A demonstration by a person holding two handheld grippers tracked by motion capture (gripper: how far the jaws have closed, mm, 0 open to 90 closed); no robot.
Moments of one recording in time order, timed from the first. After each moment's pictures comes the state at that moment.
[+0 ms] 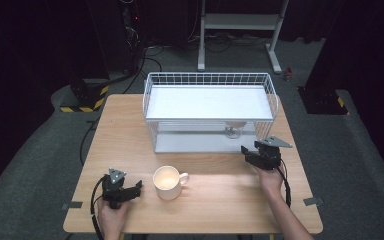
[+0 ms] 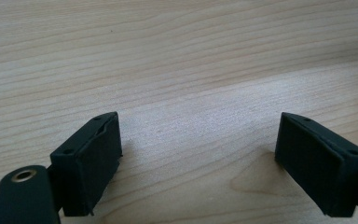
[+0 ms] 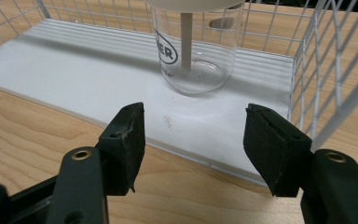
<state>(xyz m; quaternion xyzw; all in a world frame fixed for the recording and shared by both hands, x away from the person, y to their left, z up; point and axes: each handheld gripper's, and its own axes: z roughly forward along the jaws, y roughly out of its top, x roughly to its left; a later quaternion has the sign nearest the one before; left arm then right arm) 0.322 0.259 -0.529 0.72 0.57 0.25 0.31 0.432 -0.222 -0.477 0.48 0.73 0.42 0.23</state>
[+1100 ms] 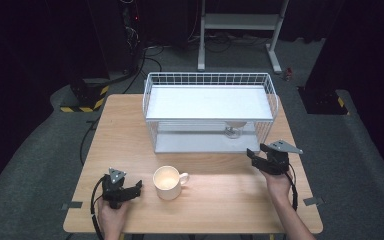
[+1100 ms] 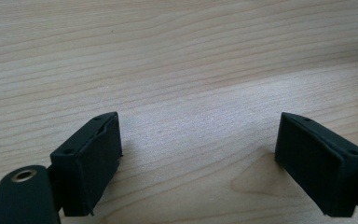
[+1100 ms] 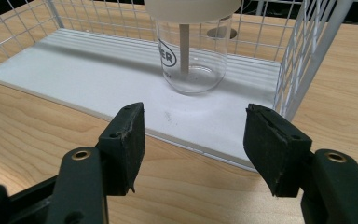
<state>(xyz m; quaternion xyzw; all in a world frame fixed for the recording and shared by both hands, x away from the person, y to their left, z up) 0.323 0.259 -0.530 0.72 0.57 0.25 0.31 0.410 -0.238 -0.467 0.47 0.72 0.44 0.23</state>
